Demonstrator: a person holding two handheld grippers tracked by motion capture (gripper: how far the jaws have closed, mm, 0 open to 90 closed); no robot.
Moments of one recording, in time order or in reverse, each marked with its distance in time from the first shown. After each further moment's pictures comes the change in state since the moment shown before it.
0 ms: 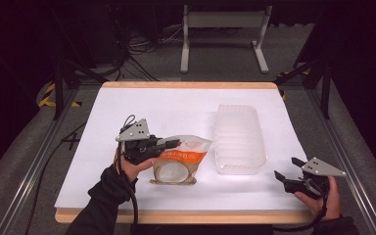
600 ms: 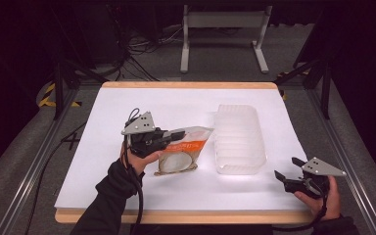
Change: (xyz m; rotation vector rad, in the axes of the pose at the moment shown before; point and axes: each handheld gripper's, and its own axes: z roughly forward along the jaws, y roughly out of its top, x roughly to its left) left arm 0.006 0.015 0.016 -0.044 0.017 -0.001; right arm -0.001 0.000 0.001 0.001 -0.004 0.003
